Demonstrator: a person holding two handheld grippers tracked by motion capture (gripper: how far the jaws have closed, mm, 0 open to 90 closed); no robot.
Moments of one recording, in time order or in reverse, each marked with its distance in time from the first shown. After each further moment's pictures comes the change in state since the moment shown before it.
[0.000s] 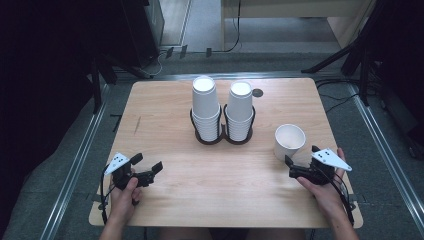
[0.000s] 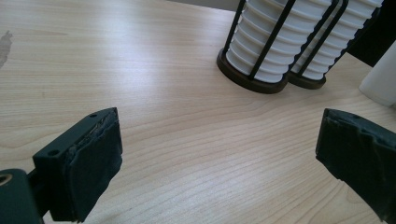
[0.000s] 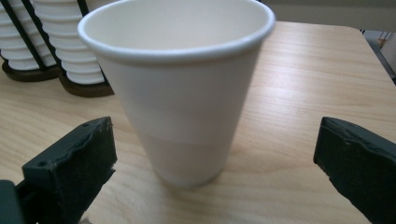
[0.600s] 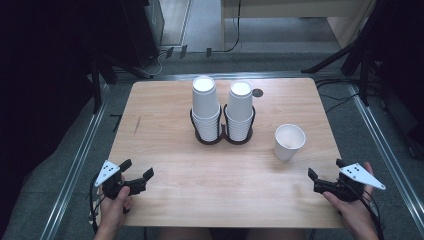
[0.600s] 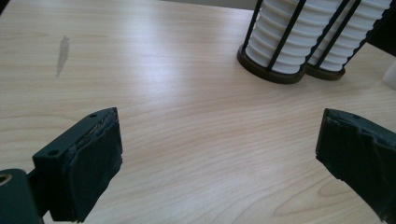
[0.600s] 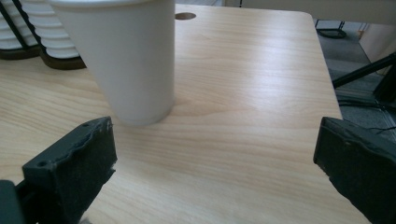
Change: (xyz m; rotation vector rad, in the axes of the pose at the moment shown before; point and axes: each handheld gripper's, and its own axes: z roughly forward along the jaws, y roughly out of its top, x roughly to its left) left arm 0.002 -0.009 -0.036 -0.007 0.096 0.038; right arm -0.039 -0.021 -0.055 0.015 -0.042 0.016
